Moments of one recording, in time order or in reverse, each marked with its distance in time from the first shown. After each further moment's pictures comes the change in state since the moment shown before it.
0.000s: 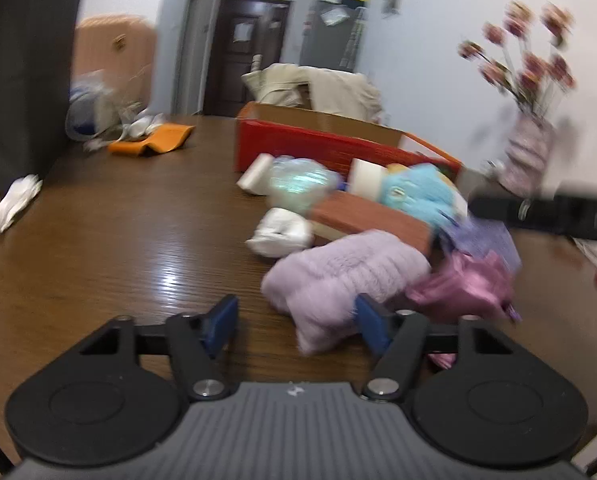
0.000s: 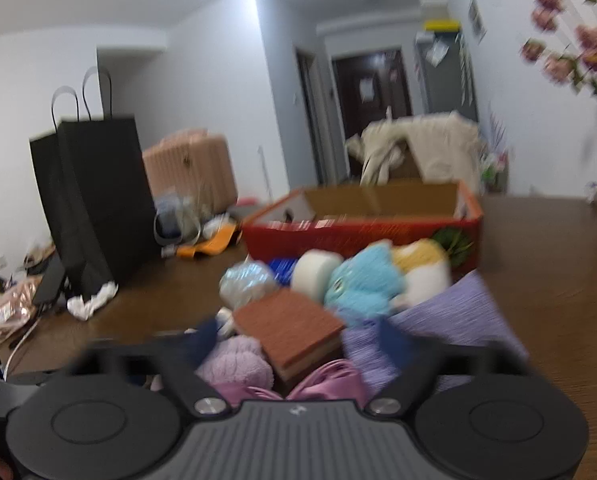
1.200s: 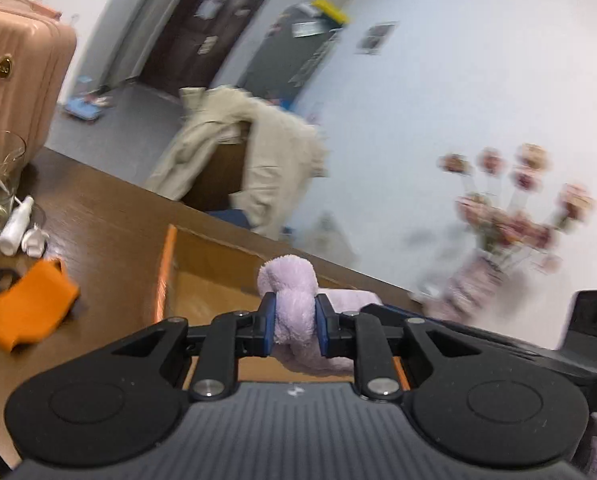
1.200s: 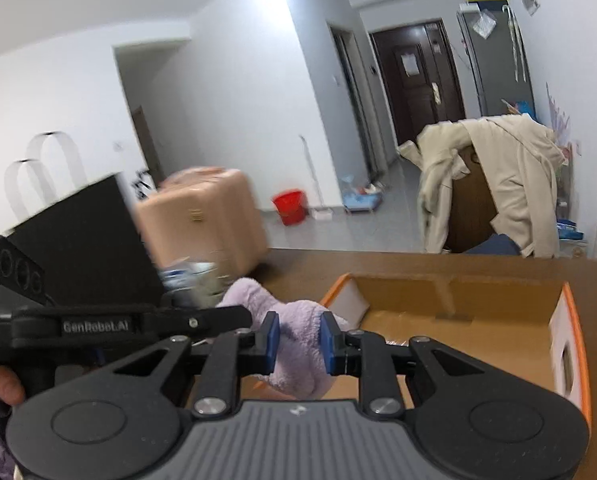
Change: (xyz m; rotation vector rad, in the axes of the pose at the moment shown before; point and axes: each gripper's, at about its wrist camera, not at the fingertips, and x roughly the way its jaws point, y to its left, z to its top) left arm 0.171 0.043 0.275 -0.227 0.055 -0.328; right arm 0.175 -0.023 0.215 0.023 0.094 0.146
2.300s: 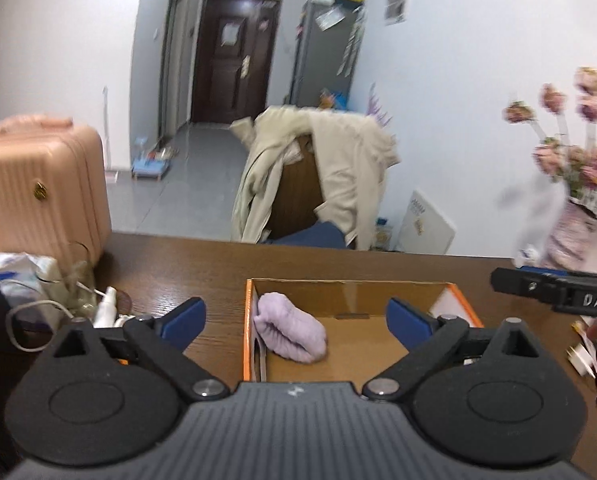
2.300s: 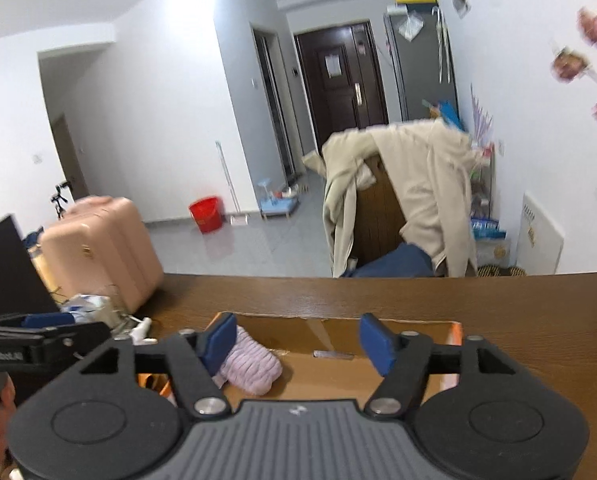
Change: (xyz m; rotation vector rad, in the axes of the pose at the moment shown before) left arm -0.024 -0.061 0.028 0.316 -0.003 0.297; right arm -0.031 -0.066 0.029 0.056 -0.050 -0.226
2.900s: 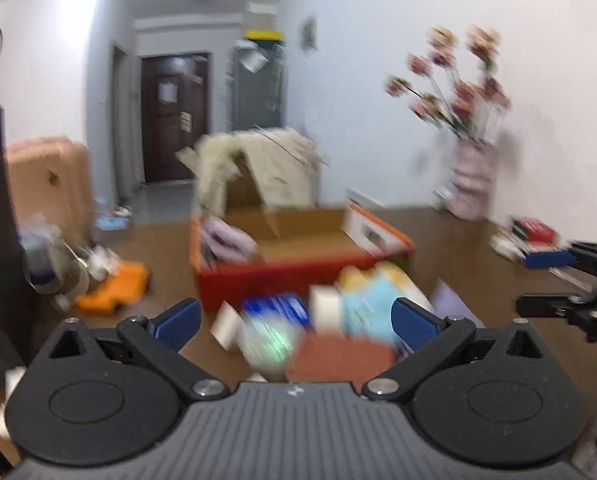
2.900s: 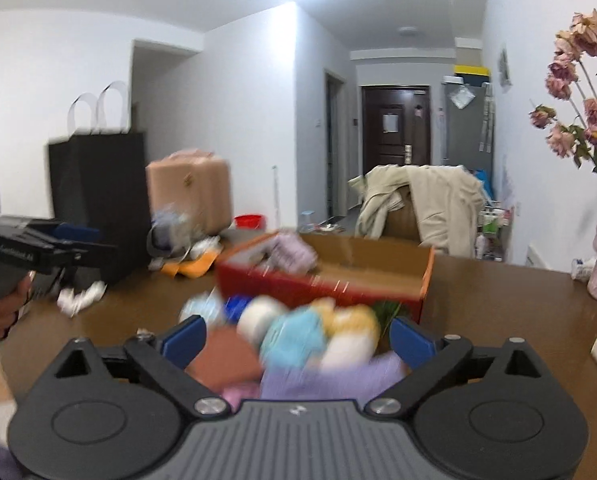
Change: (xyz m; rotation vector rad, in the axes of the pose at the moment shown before) left arm -0.150 -0.053 -0.221 0.198 -0.125 -0.142; right arm -0.209 0.000 -0.239 -0.250 -0.132 0.092
